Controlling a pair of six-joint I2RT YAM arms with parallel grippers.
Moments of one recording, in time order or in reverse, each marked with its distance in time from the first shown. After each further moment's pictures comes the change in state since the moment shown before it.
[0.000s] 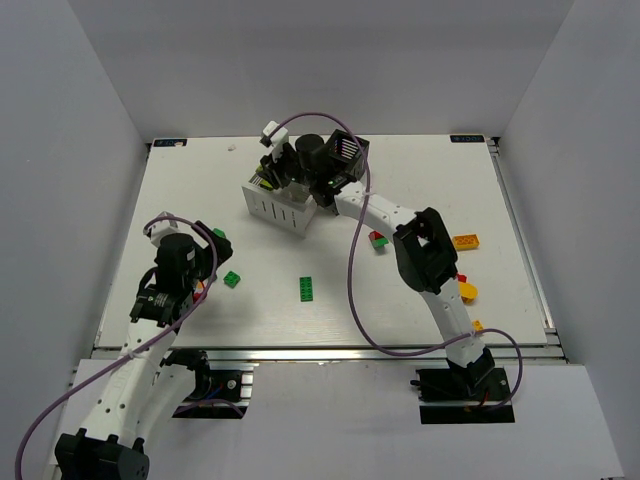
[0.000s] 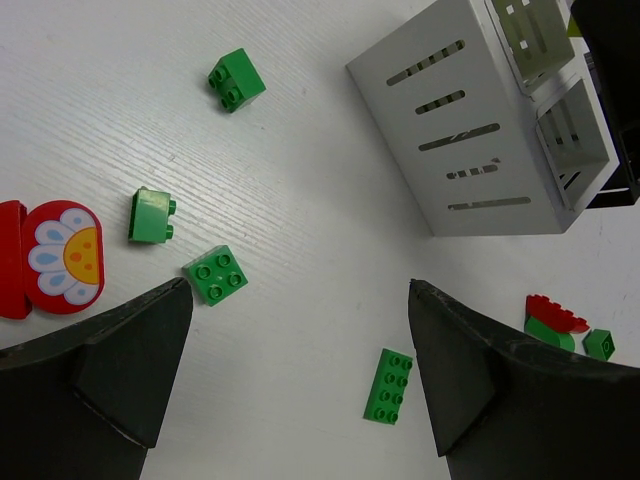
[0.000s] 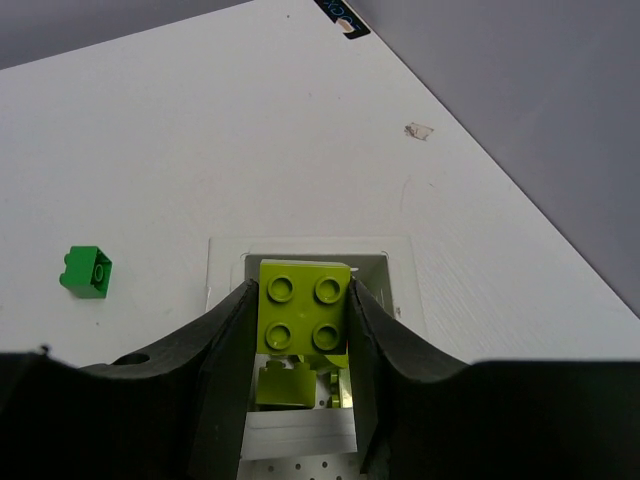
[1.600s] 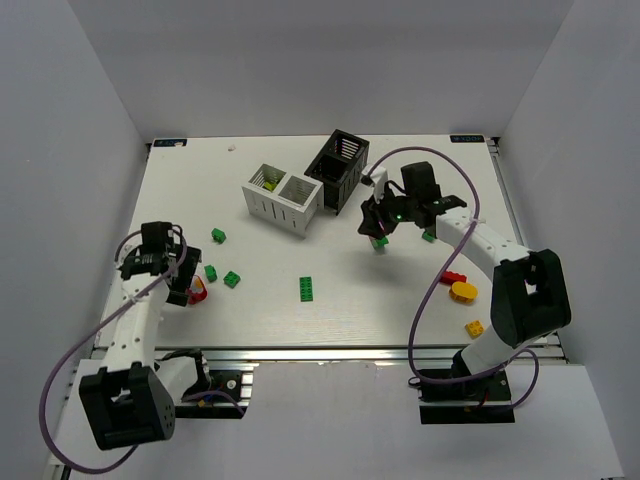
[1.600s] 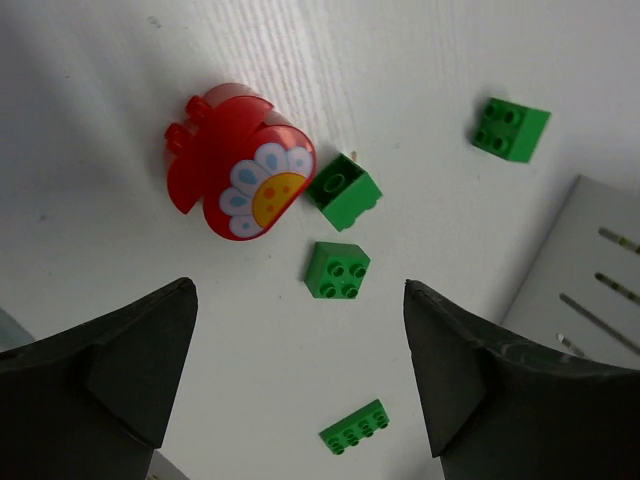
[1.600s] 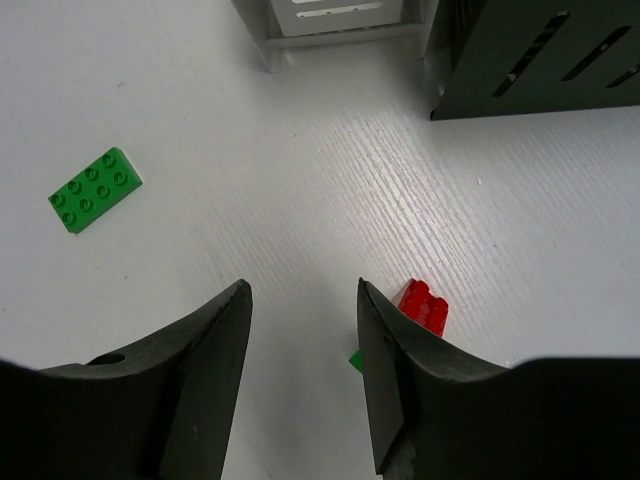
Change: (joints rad) left arm 0.307 0.275 0.114 -0.349 0.054 -0.391; right arm -0.353 -0.714 -0.848 -0.435 -0.310 -0.204
